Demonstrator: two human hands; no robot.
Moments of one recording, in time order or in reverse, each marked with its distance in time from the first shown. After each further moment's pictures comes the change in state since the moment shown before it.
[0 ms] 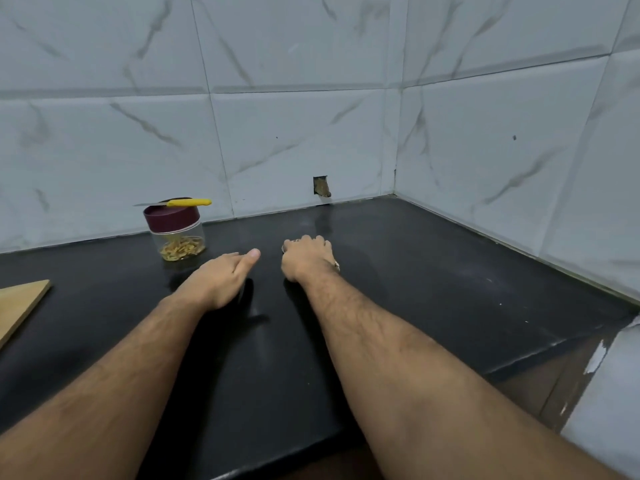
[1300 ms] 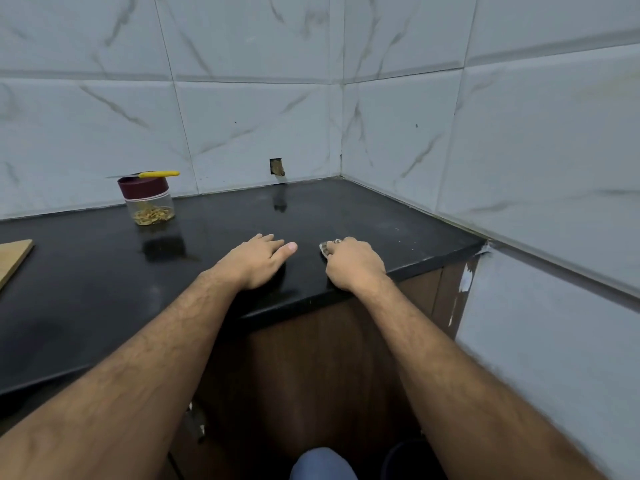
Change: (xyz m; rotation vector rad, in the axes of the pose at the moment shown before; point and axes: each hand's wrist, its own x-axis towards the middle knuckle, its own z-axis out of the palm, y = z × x) left_hand -0.113 0.115 0.030 0.040 -0.137 0.237; right_hand -0.217 0.116 -0.038 0.063 0.072 0.119
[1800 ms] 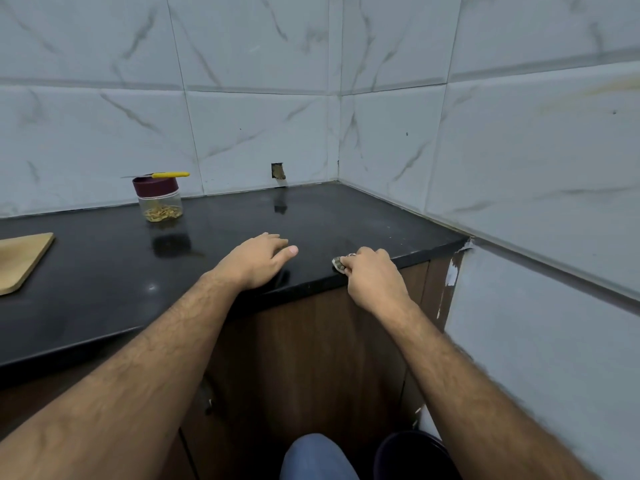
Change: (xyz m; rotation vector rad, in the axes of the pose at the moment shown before) left_hand -0.050 0.016 -0.006 -0.008 0.105 0.099; right_hand -0.075 0.026 0.001 -0.016 0.207 -0.081
